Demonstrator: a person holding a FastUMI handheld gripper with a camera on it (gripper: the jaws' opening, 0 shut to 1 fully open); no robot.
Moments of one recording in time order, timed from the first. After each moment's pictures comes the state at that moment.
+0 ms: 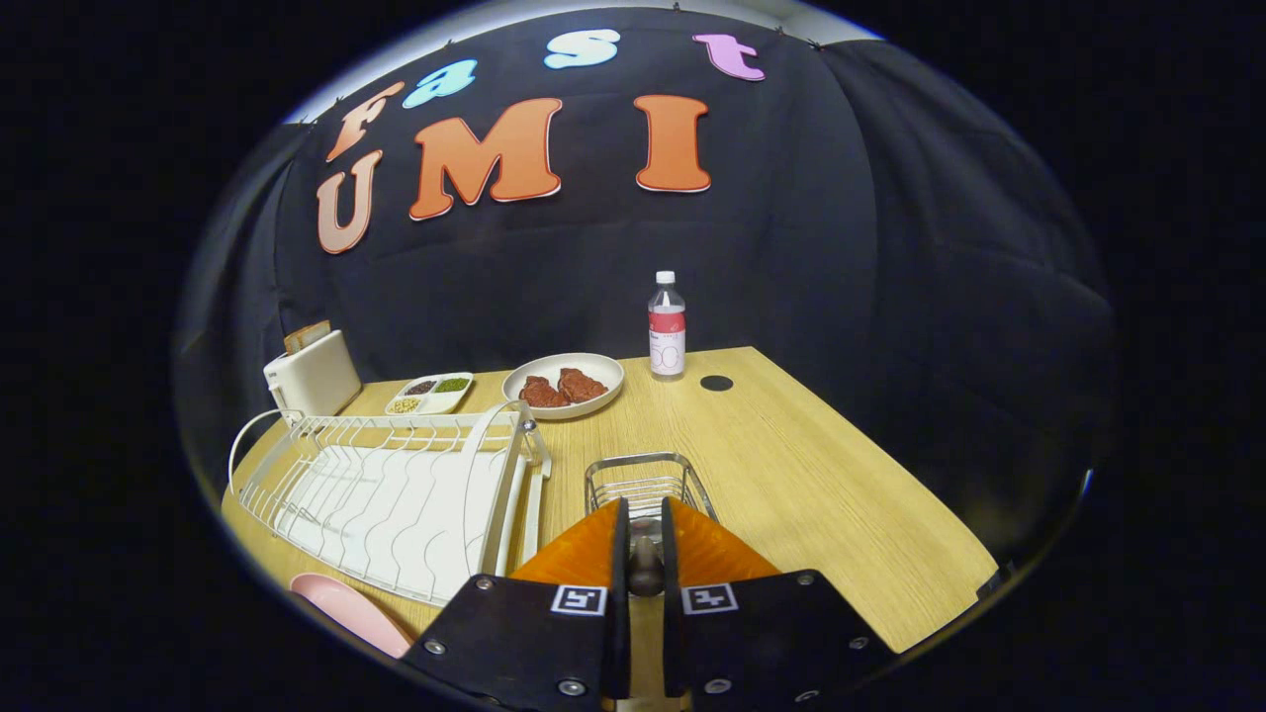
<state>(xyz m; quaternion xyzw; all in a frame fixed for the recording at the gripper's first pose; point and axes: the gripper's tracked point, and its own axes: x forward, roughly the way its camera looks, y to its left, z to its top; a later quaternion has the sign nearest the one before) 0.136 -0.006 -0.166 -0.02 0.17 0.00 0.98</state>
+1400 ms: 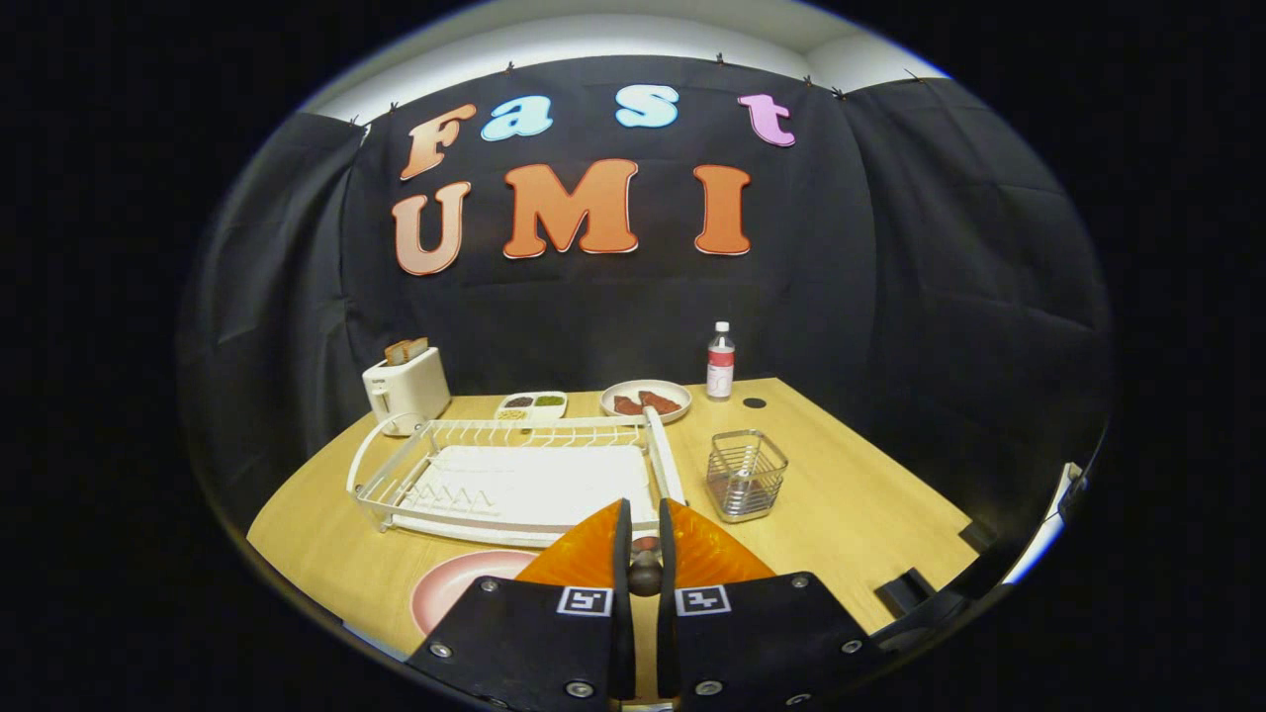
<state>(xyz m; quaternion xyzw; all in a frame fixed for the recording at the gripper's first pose) -0.045 0.120 -0.115 -0.01 0.13 0.04 0.99</state>
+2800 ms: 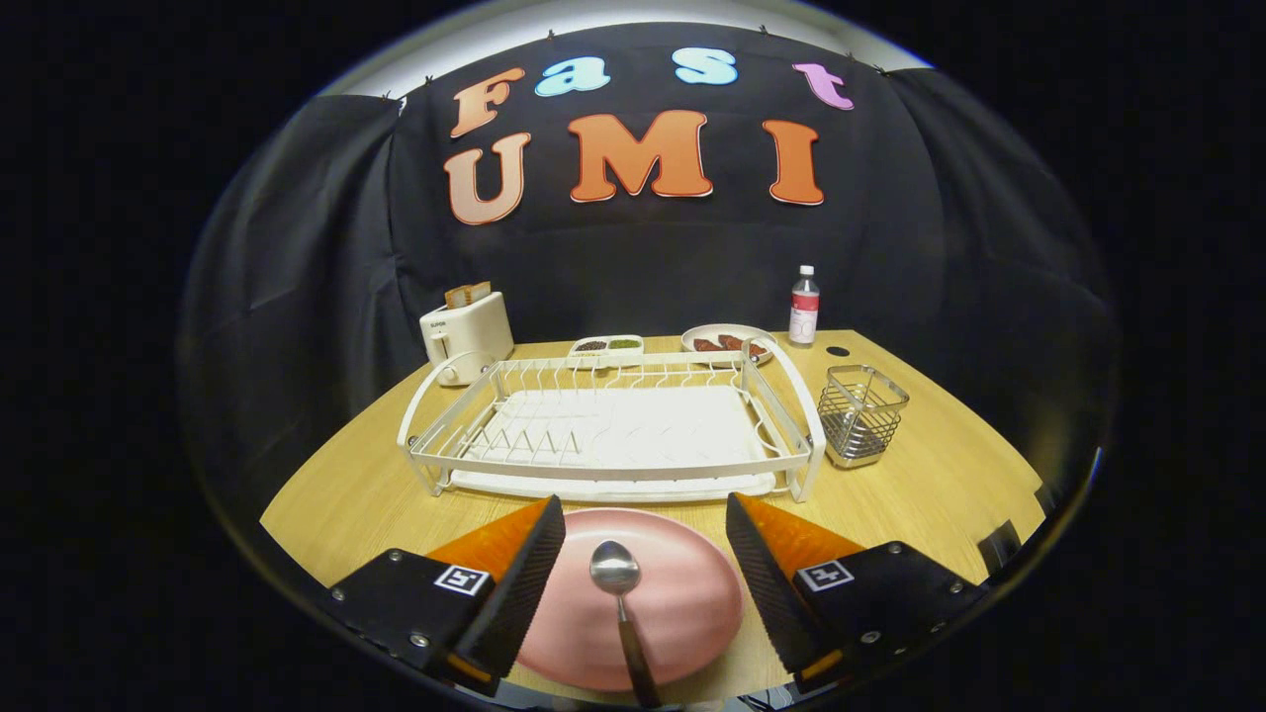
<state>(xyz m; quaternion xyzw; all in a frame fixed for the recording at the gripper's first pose) -0.039 0.187 -0.168 -0.02 0.19 0.10 0.98</state>
